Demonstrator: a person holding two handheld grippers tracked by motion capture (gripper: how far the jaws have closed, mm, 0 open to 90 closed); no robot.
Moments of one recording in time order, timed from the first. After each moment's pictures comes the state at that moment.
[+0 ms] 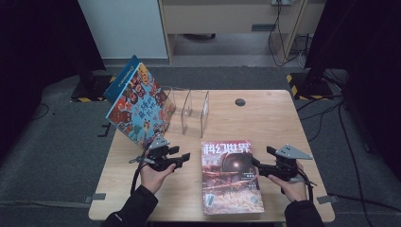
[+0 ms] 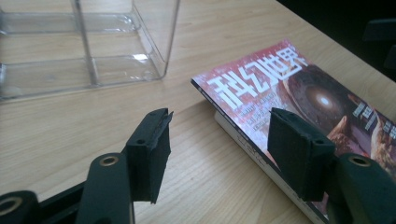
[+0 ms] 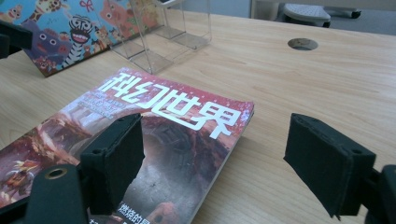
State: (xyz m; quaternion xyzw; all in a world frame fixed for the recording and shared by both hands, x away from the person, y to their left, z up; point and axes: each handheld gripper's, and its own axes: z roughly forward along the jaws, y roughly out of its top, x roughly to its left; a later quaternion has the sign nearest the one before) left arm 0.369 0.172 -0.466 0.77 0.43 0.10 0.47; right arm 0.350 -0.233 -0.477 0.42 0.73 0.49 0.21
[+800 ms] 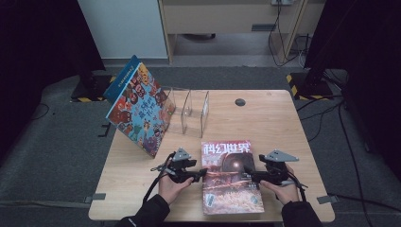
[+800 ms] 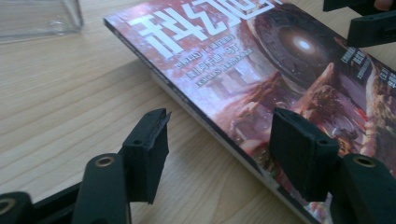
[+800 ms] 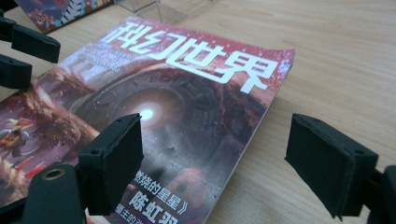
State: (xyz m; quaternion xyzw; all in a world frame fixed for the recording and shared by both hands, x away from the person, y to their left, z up) left arm 0.357 0.120 -0.507 0.80 0.39 0.05 0.45; right arm 0.350 -0.216 -0.504 0.43 0.77 0.45 0.17
